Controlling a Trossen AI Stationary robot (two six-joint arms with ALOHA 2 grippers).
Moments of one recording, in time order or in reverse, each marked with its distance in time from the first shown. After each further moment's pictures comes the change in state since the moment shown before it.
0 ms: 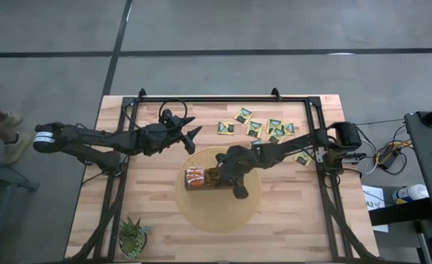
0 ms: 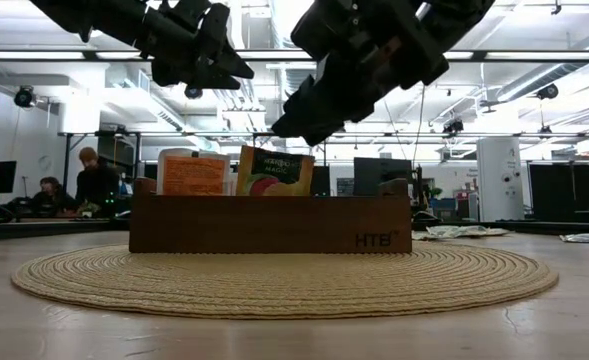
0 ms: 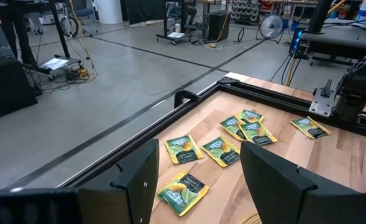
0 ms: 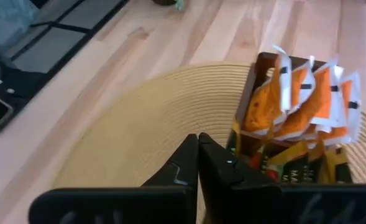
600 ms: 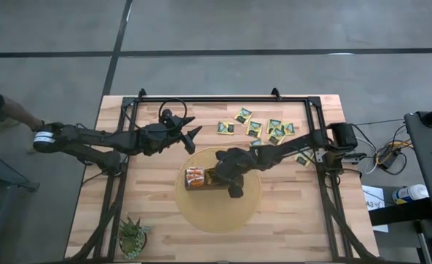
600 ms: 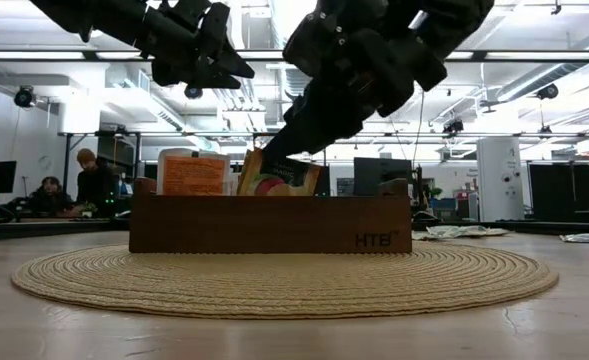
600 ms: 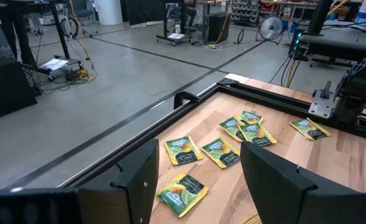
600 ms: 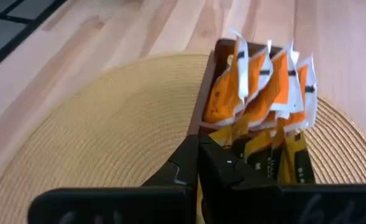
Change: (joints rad) left arm 0.000 0.000 0.000 0.005 0.000 -0.001; right arm 0.004 0.039 0.004 0.032 0.153 0.005
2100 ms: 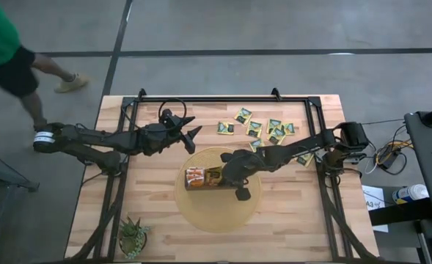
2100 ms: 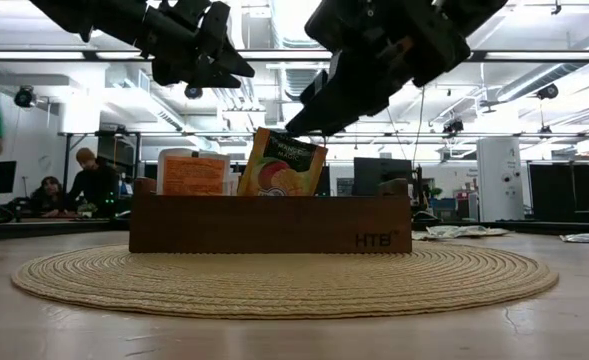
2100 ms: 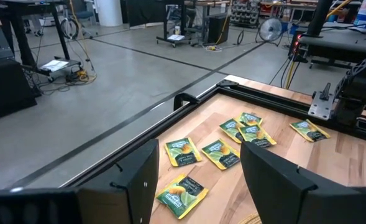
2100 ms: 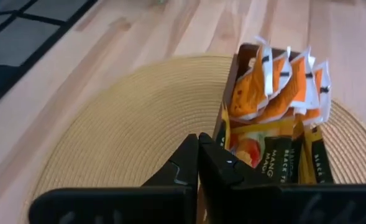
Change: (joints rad) left arm 0.000 0.000 0.000 0.007 0.000 0.002; right arm 0.039 -0.105 -0.050 -0.056 -0.008 0.004
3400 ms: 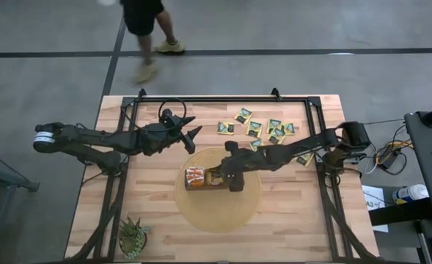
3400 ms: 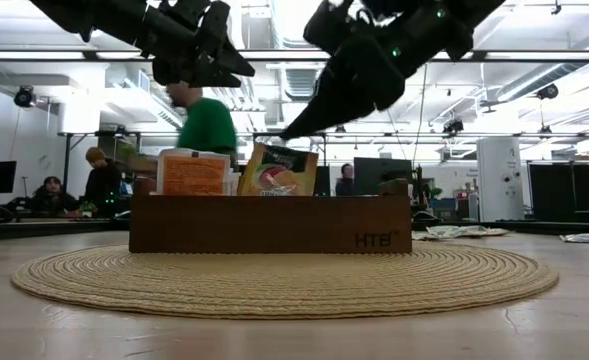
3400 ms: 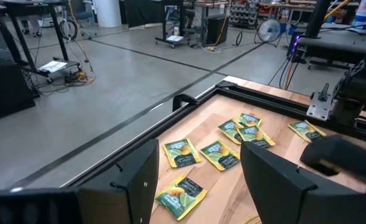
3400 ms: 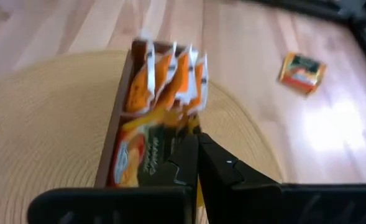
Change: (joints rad) left arm 0.000 0.000 0.000 0.005 0.005 0.003; right arm -0.001 -0.019 0.002 -0.007 0.362 -0.023
